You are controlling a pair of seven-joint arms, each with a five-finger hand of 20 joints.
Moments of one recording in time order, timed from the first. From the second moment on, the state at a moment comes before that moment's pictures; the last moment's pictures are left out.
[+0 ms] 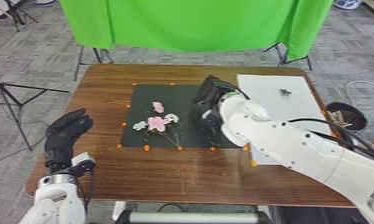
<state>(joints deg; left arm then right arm) 116.8 -58.7 -88.7 -106.6 47.6 22.8 24.9 -41.6 -58.0 18.8 -83.9 -83.0 17.6 31.5</state>
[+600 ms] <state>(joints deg) 116.9 -58.8 -88.8 -106.6 47.6 22.4 24.9 -43.3 -55.6 20.8 -84.2 -80.0 14.6 32.2</state>
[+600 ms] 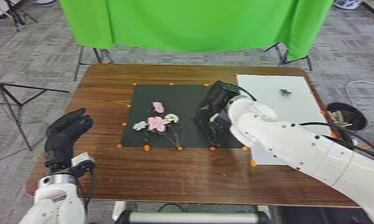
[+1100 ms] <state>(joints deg) 117.0 -58.8 -88.9 -106.6 47.6 22.3 24.9 -43.4 -54.9 22.4 -85.2 -78.1 12.2 32.5</state>
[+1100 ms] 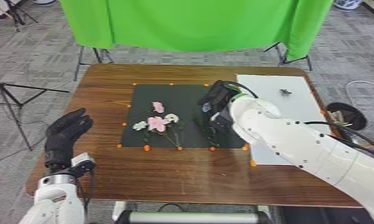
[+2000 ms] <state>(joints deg) 118.8 -59.2 -91.8 -108.8 48.4 21.2 23.0 -43.4 -54.0 22.4 -85.4 -75.7 12.4 32.3</state>
